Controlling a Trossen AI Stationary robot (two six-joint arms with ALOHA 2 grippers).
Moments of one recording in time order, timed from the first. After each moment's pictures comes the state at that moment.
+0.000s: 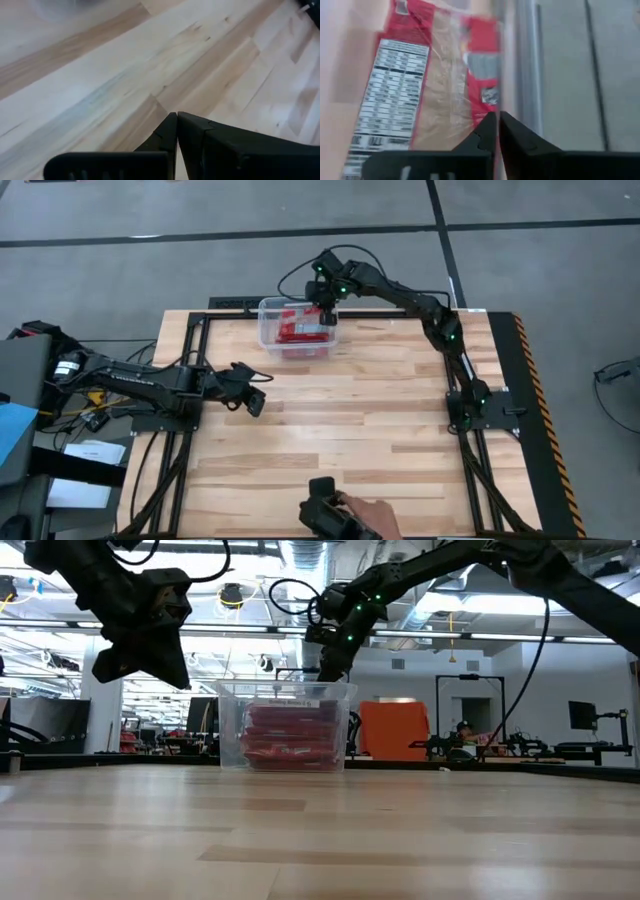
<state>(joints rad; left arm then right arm) -0.05 0.94 0.56 -0.35 -0.28 -0.90 -0.59 2.25 2.19 -0.83 -0.13 -0.67</state>
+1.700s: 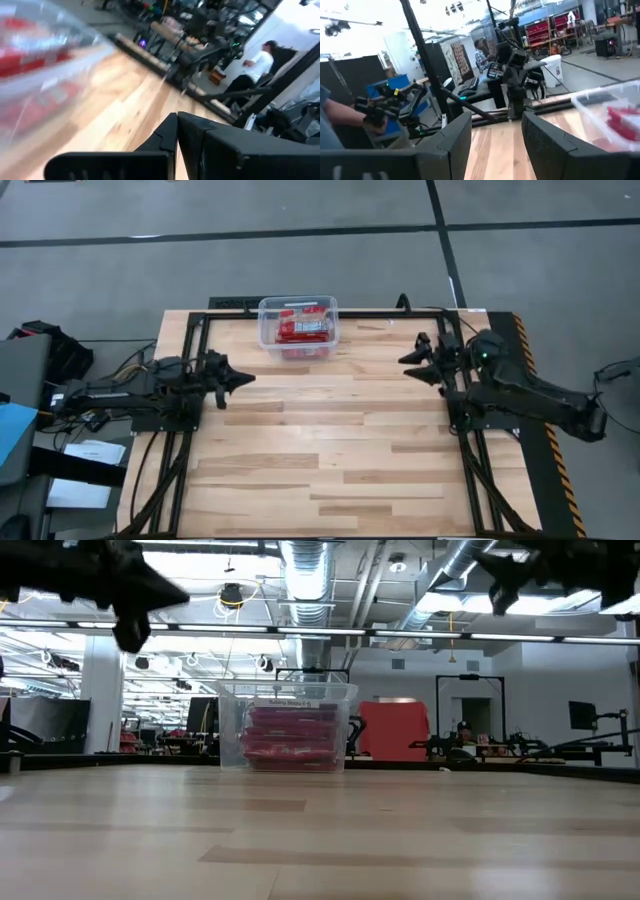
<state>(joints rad) 0.11 0.34 0.27 0.08 -0.08 -0.56 -0.54 0.49 0.37 0.33 -0.71 0.41</state>
